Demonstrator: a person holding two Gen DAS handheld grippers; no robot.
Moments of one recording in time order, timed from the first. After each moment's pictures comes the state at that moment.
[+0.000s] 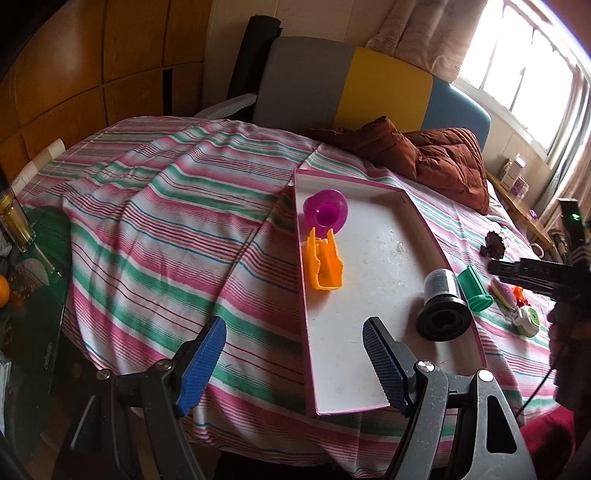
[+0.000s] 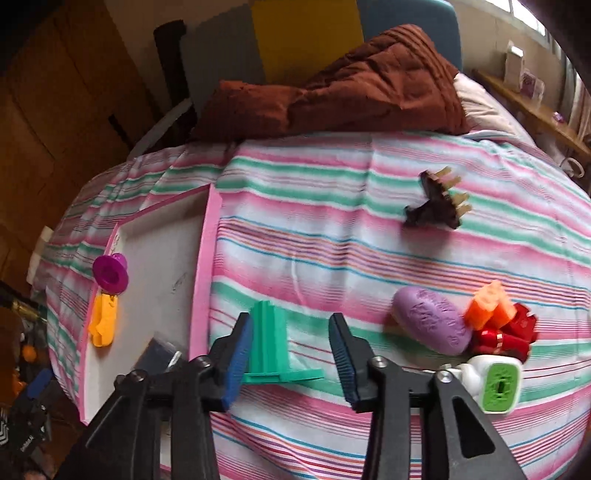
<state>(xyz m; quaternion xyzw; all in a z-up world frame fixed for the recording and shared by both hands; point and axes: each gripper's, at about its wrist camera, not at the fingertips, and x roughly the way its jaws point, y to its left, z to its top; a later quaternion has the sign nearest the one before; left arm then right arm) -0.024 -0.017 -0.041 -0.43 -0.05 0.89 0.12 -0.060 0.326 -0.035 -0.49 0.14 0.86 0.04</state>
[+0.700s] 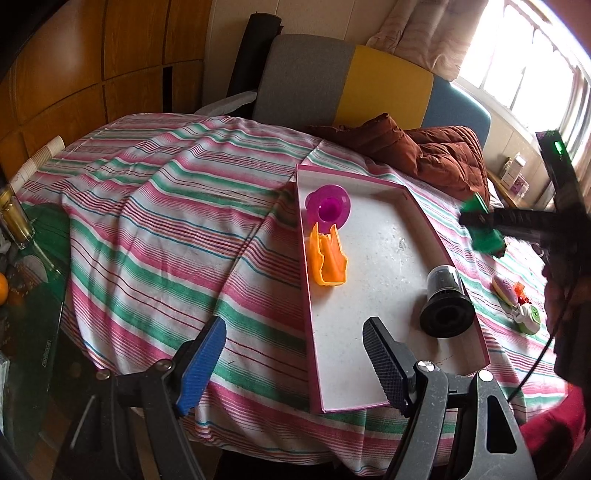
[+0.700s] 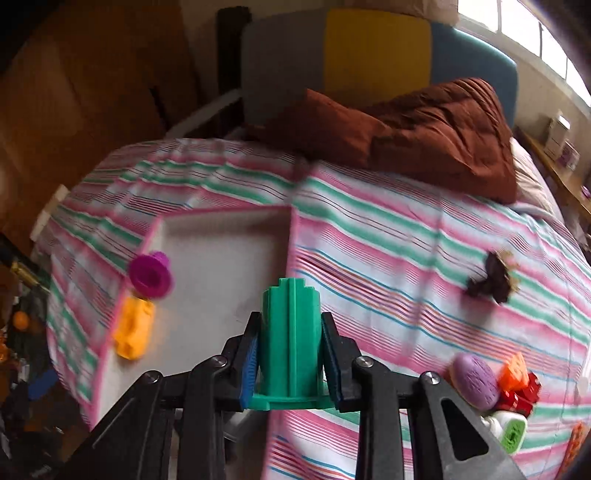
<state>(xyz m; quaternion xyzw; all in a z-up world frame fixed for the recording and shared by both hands) -0.025 -0.021 -0.045 -0.43 -0.05 0.89 0.12 -0.101 0.243 -0.002 -0.47 0.05 0.88 -0.02</state>
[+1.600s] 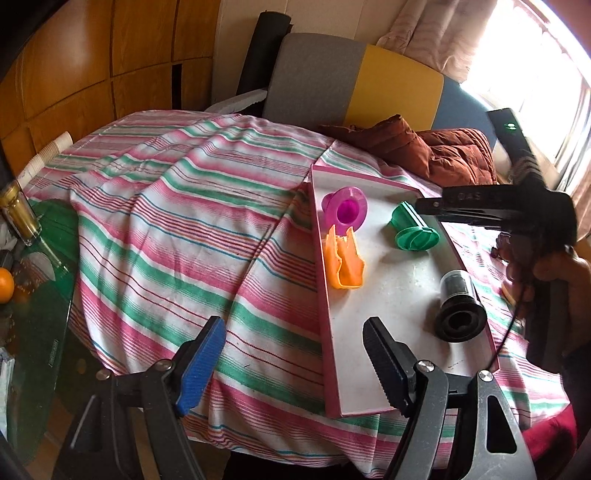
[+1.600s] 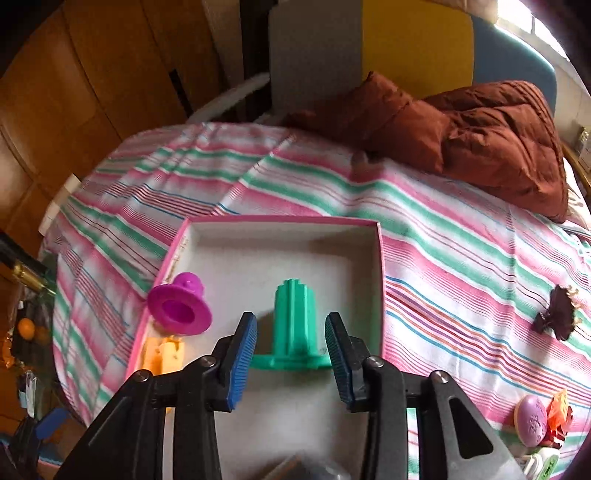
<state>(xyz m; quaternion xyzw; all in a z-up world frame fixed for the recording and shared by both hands) -0.029 -0.028 -0.045 -0.43 -0.05 0.89 0.10 -0.163 0.207 -0.032 -0.49 0.05 0.87 -0.06</state>
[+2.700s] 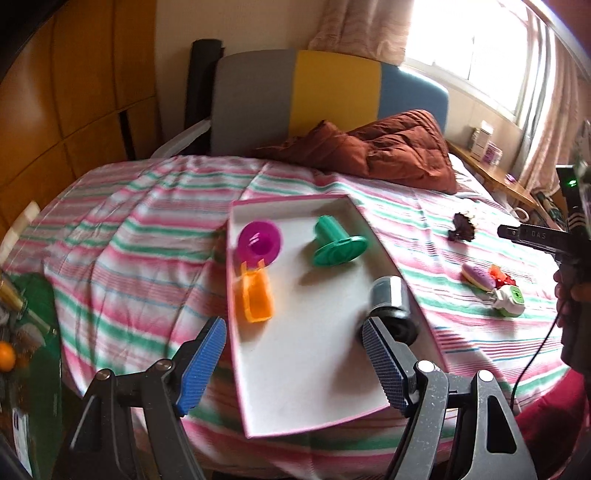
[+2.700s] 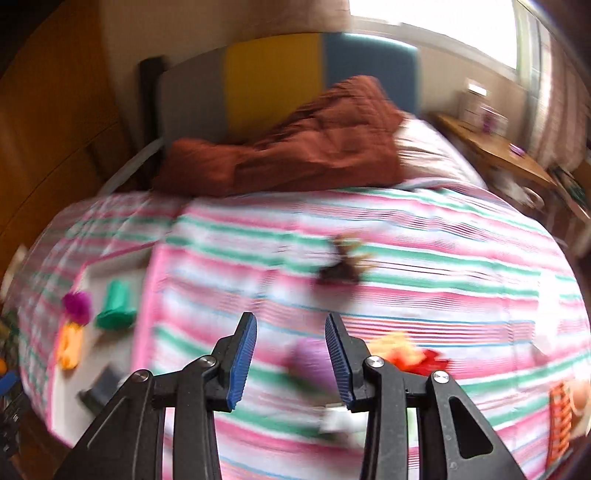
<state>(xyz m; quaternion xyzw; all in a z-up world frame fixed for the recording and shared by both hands) -0.023 0.053 -0.005 -0.40 0.03 0.90 0.17 -0.034 0.400 0.007 -0.42 0.11 0.89 0.13</state>
